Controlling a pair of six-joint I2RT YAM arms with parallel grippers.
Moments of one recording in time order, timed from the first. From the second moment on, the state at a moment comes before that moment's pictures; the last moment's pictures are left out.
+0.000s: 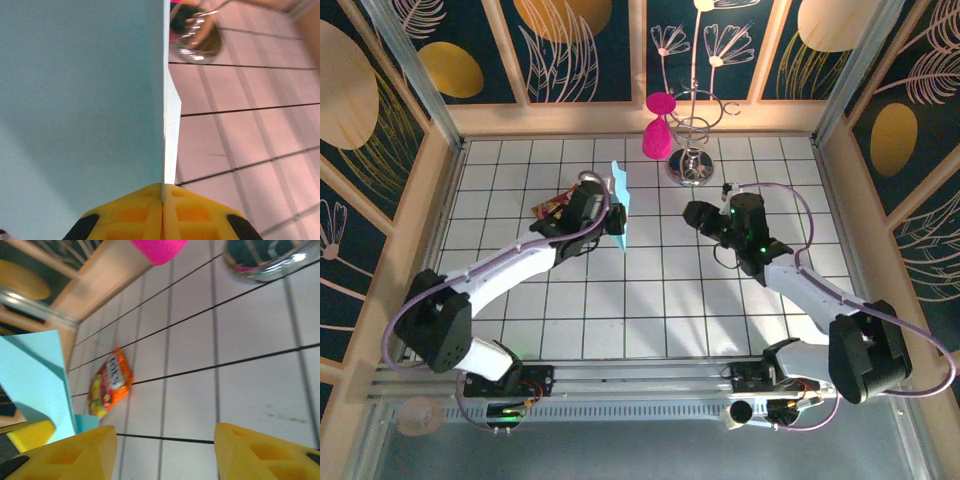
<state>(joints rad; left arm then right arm) -0.67 1.51 1.07 -0.24 -0.11 -0.57 0.41 1.22 0.68 0.09 -0.19 0.77</state>
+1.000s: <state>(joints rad) -0.91 2.20 1.47 -0.82 -0.81 -0.56 0.29 1.12 0.60 -0.01 -0.07 0.79</state>
